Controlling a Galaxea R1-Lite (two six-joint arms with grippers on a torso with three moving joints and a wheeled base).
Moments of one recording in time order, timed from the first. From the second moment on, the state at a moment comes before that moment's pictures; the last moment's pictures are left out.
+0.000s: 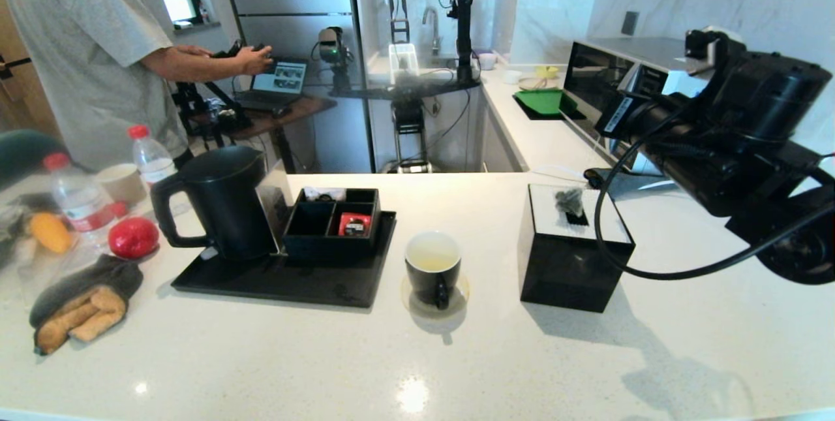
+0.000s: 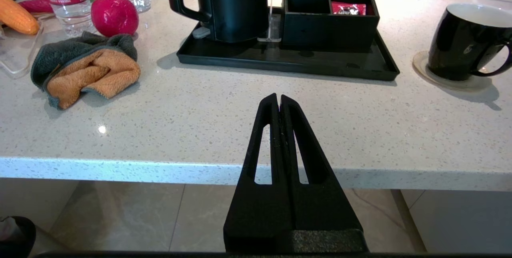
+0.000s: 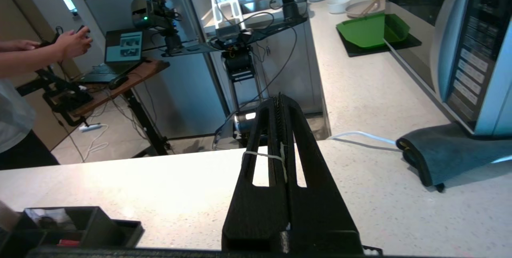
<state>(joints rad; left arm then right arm) 0.00 0.00 0.00 -0.01 0.02 -0.04 0.35 1.74 -1.00 -0.92 -0.28 0.20</state>
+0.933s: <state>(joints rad) 0.00 0.00 0.00 -0.01 0.02 -0.04 0.34 1.76 -0.98 -0.92 -0.28 0.19</state>
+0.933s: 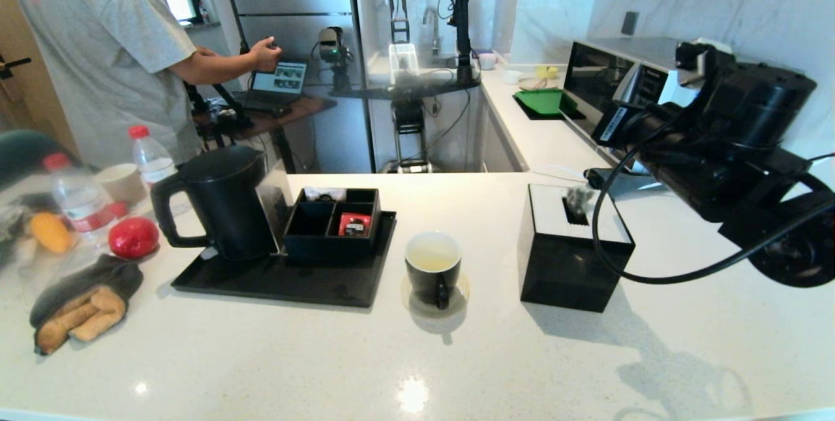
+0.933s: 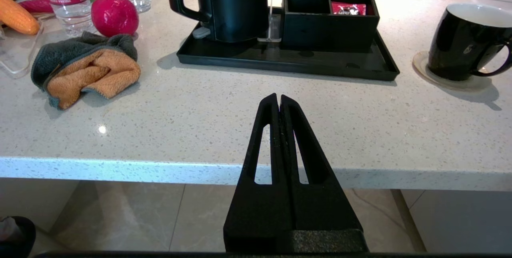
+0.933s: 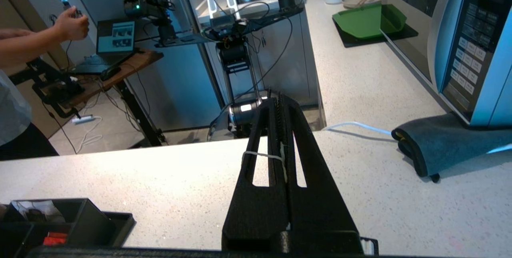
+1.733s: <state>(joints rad) 0.00 0.00 0.00 -0.01 0.02 -0.04 0.34 1.78 -0.90 -0.91 -0.28 0.18</state>
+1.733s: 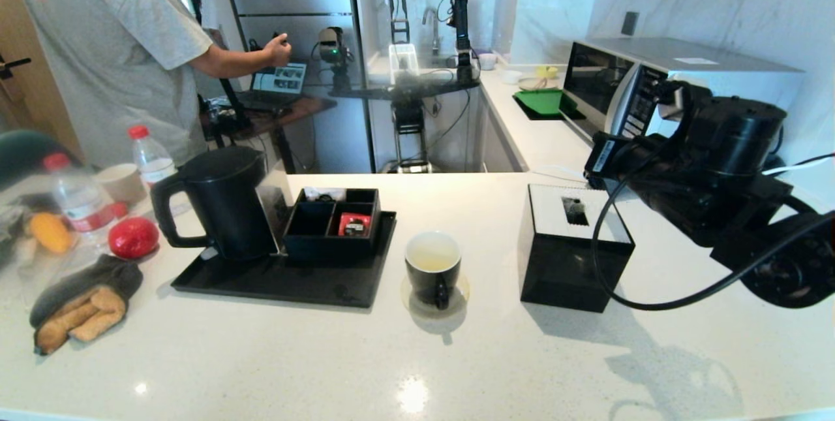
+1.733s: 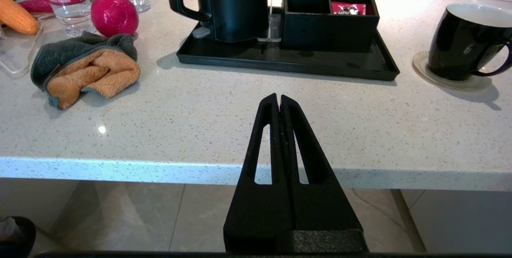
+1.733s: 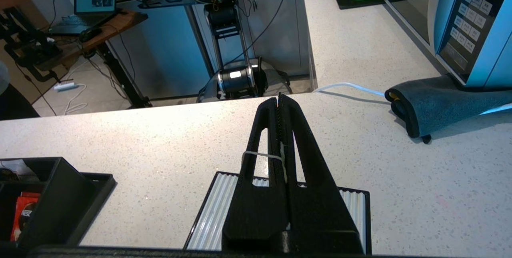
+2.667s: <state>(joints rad) 0.00 0.00 0.00 -0.01 0.02 -0.04 0.34 1.79 -0.90 -0.90 -0.26 0.18</state>
